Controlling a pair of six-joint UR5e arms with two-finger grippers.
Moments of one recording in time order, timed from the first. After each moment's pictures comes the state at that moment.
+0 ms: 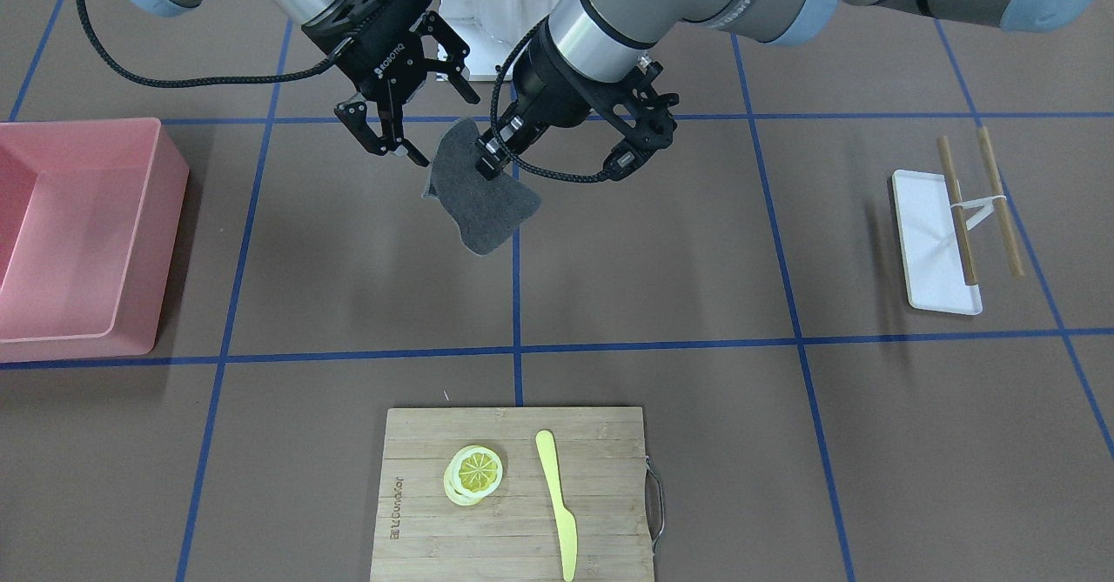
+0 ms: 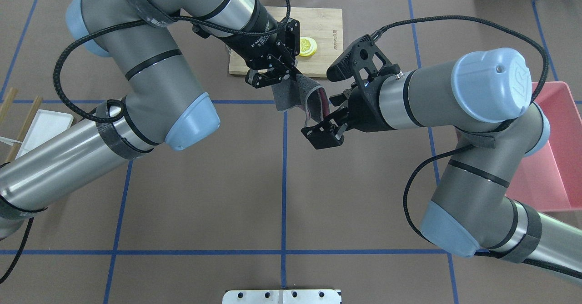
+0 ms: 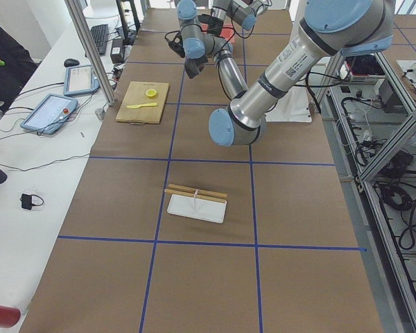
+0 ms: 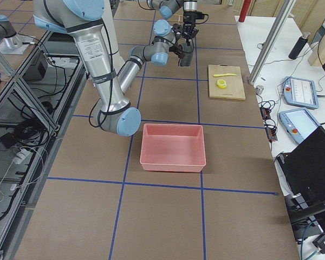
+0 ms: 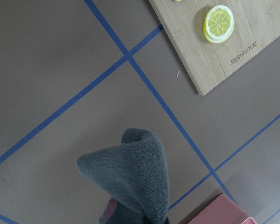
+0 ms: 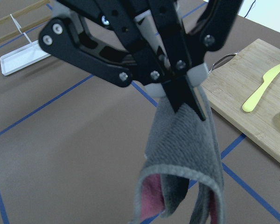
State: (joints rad) left arm -0.77 -2.46 -1.64 -1.83 -2.27 -2.20; right arm 0.61 -1.12 2.01 -1.10 1.90 0.50
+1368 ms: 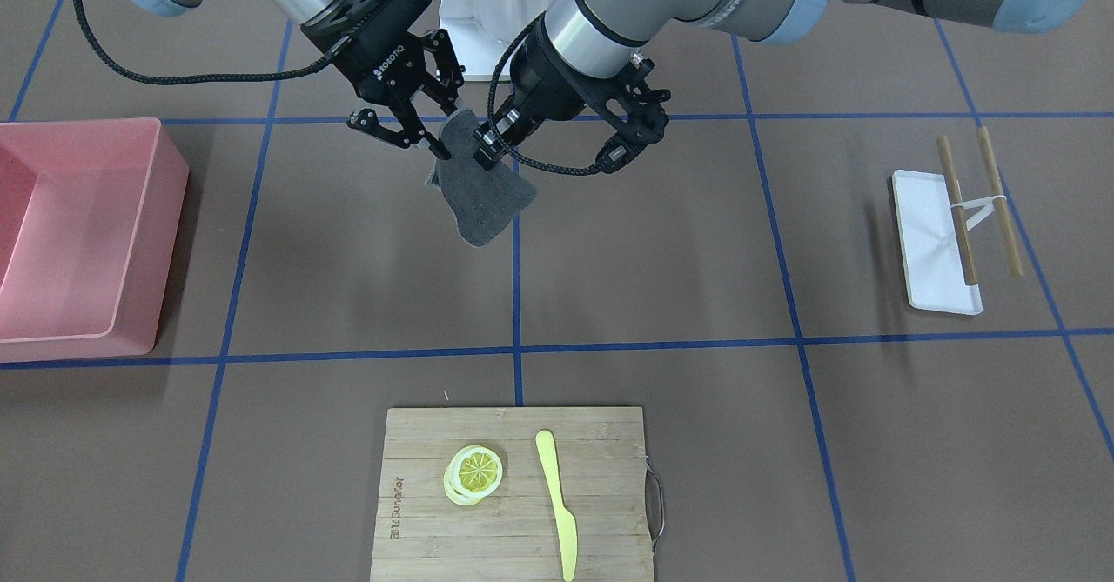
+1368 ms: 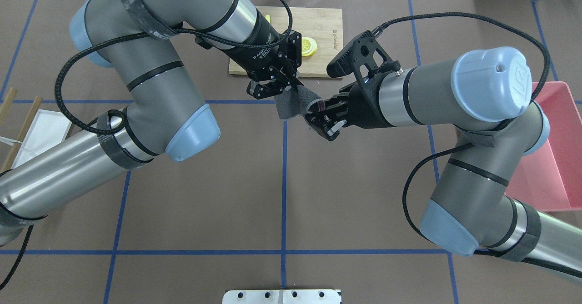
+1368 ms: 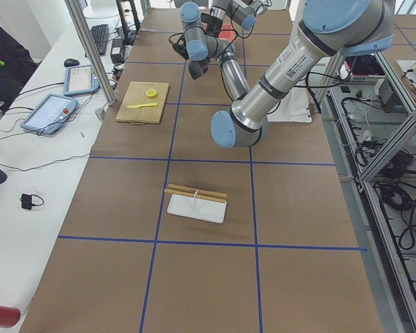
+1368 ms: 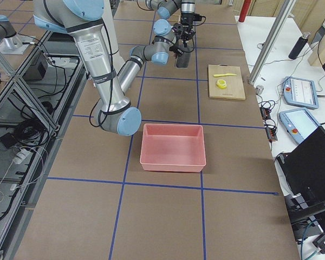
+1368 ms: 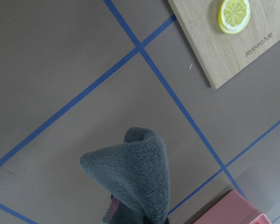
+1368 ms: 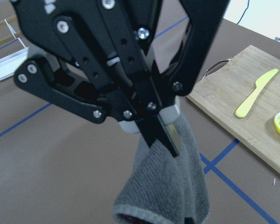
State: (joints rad) left arm -0.74 -2.45 -1.66 -1.83 -2.27 -2.20; right arm 0.62 -1.11 2.01 -1.10 1.88 0.51
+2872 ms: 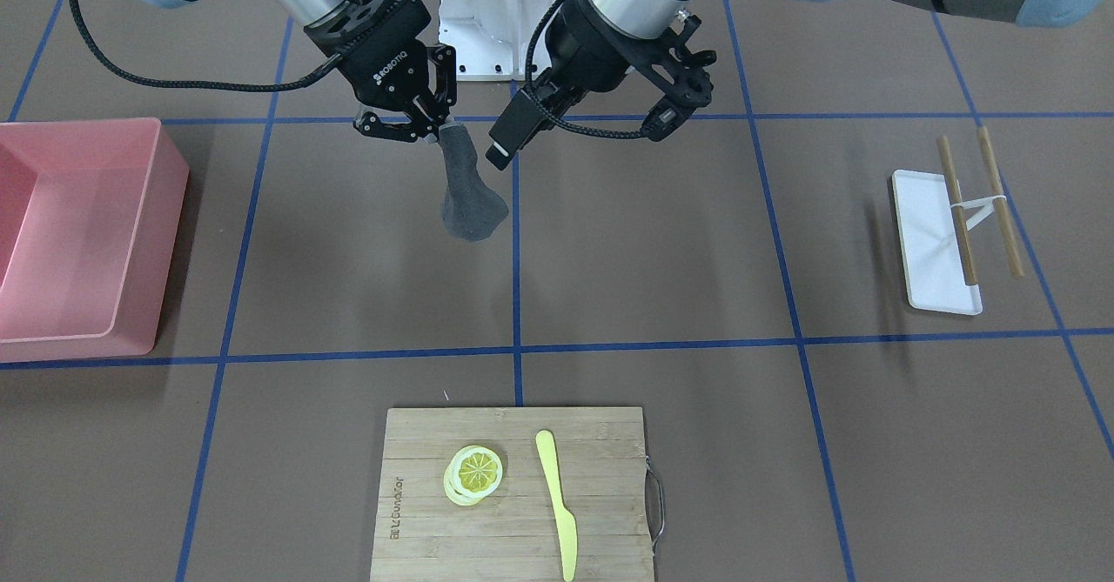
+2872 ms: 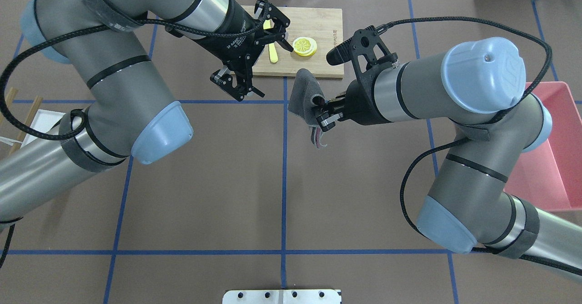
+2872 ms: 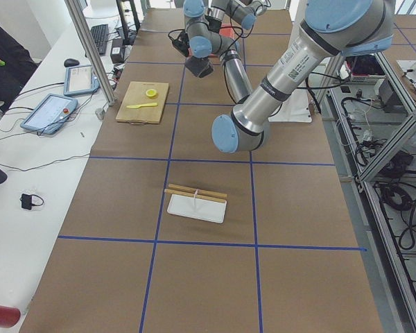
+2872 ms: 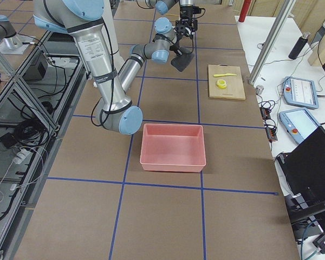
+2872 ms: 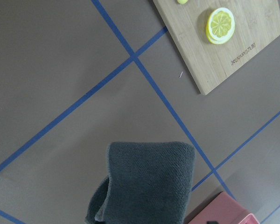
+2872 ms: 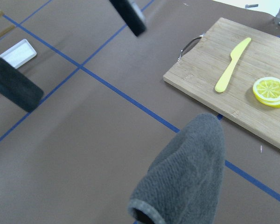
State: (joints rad) left arm -0.79 -2.39 -1.79 -1.72 -2.21 -2.18; right arm 0.63 -1.09 2.01 -1.23 1.89 0.67
